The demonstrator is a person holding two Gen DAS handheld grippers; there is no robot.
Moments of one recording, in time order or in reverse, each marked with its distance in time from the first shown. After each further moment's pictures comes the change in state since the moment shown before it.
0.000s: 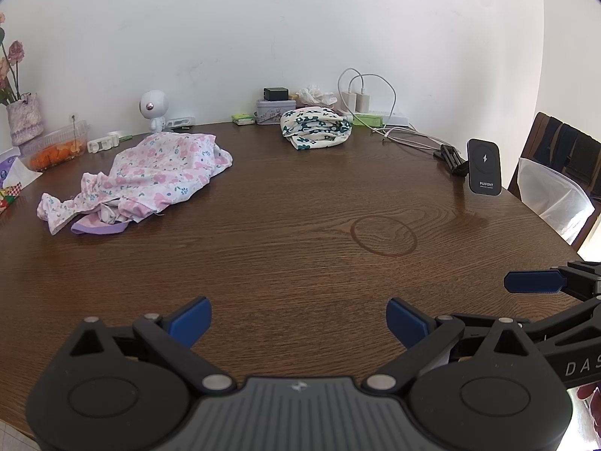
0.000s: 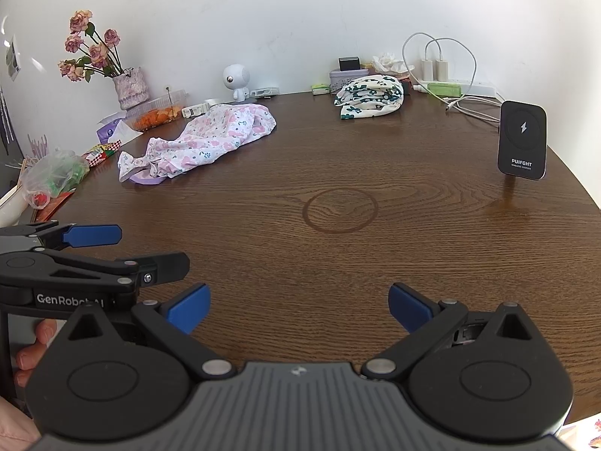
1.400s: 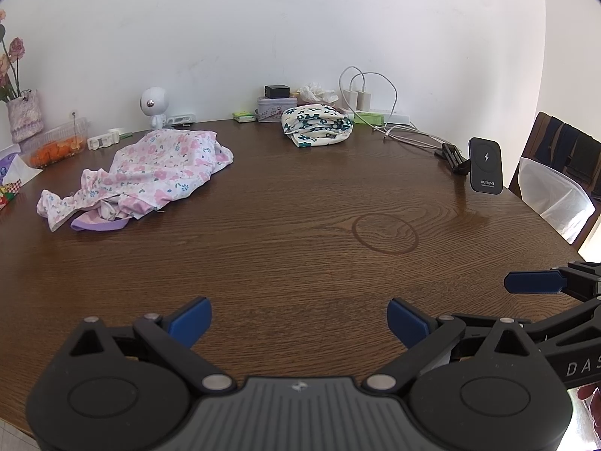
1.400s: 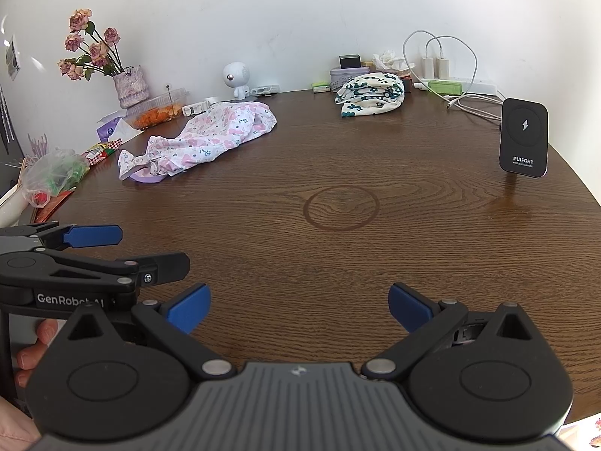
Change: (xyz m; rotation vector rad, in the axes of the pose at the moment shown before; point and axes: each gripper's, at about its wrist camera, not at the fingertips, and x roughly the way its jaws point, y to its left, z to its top) left arm 0.000 0.001 -0.003 0.002 0.006 -0.015; right arm 0.002 0.001 -0.001 0.002 0.007 0.003
